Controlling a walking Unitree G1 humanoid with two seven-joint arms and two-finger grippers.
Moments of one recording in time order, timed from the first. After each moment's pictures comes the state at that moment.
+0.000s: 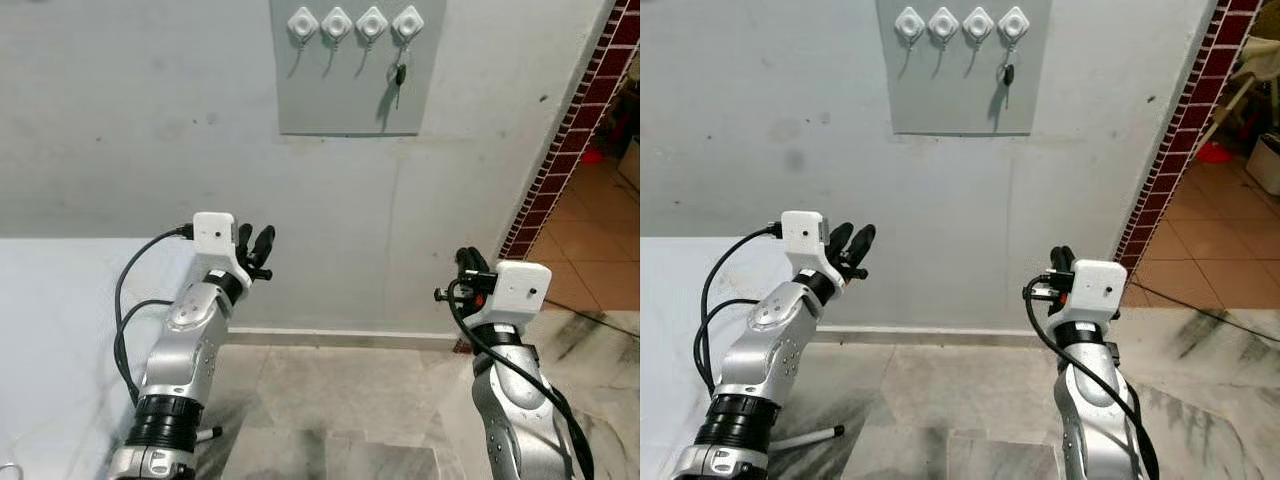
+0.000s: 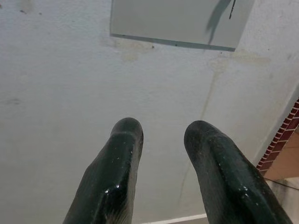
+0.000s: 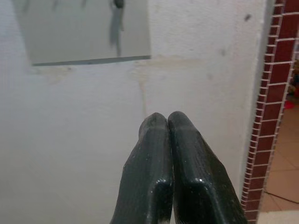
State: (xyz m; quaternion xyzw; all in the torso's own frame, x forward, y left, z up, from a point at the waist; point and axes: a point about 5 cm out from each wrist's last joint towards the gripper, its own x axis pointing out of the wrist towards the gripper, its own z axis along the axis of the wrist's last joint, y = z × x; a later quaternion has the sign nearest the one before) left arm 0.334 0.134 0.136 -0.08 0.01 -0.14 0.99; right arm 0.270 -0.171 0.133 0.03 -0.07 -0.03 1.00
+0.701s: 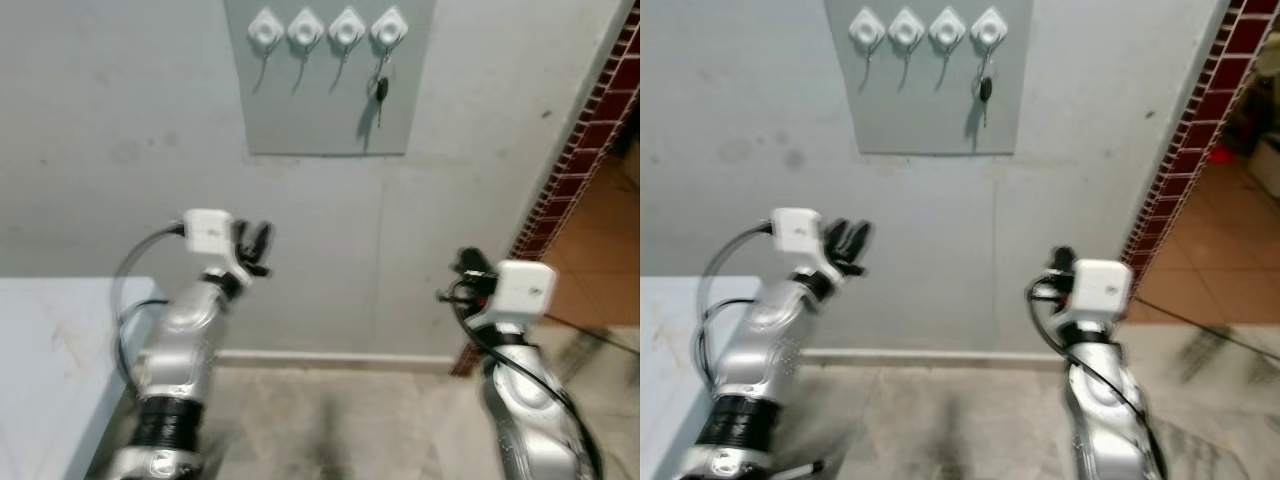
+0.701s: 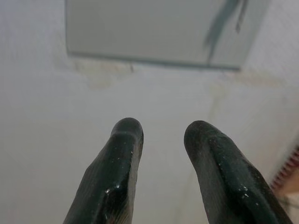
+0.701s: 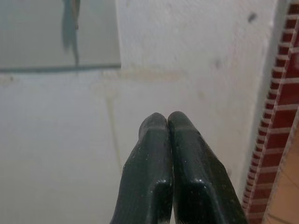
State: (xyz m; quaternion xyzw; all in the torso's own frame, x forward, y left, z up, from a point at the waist) left arm 0.333 0.121 0.137 -0.09 0.01 -0.16 0.98; right arm 0.269 -0.181 0.132 0.01 -0.06 -0.03 1.00
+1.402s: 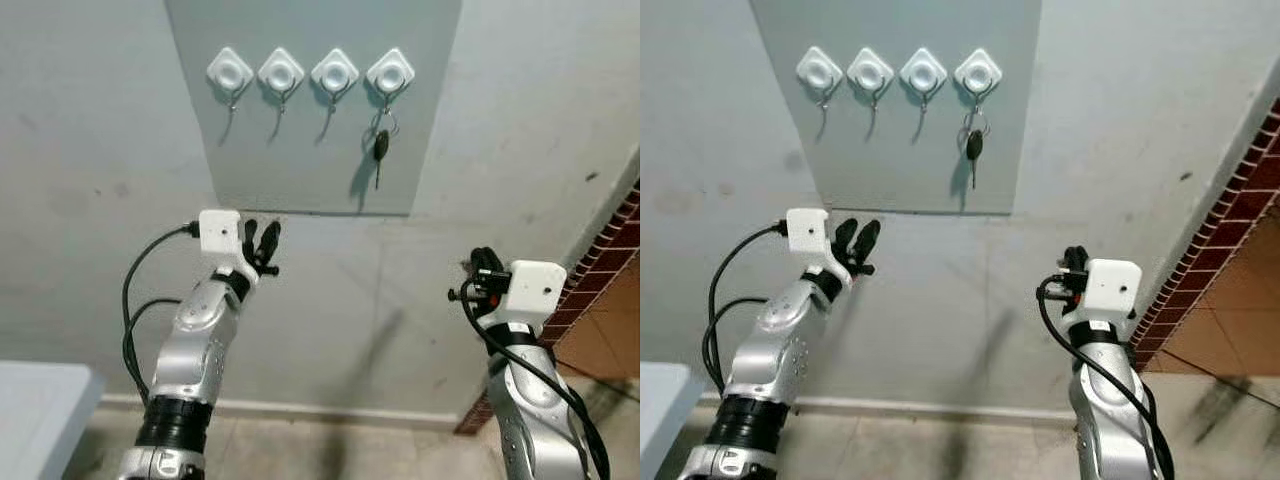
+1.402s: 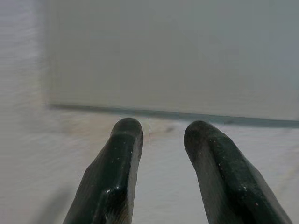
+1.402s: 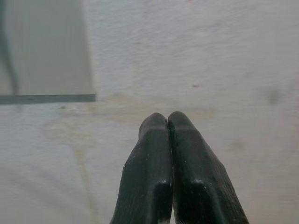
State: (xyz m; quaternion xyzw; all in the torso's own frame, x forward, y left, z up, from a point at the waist) left arm 0.335 0.126 0.142 -0.09 -0.01 -0.13 0.99; right arm 0.270 -0.177 0.134 0.02 -0.06 -0.02 1.00
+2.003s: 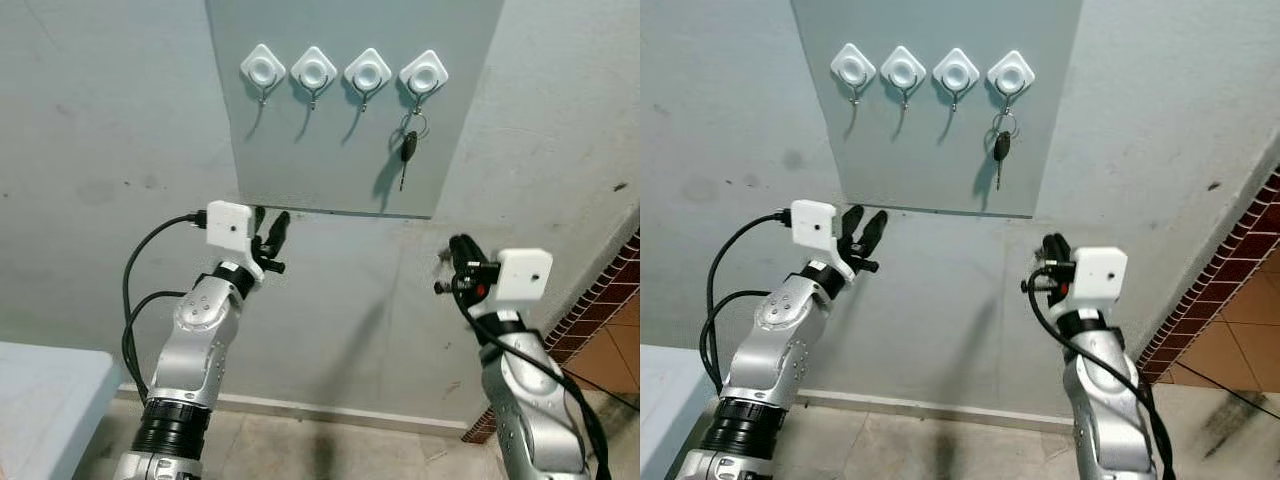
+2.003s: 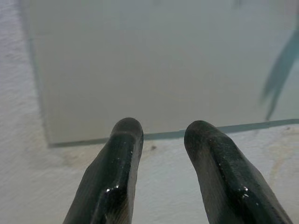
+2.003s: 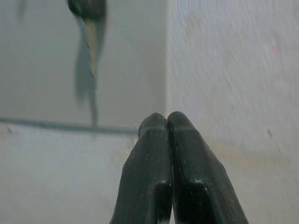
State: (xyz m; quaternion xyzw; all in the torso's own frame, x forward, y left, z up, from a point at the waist) left arm 0.327 0.111 0.157 -0.02 -0.05 -0.19 0.98; right arm 0.286 -0.166 0.160 0.02 -0.11 0.07 0.99
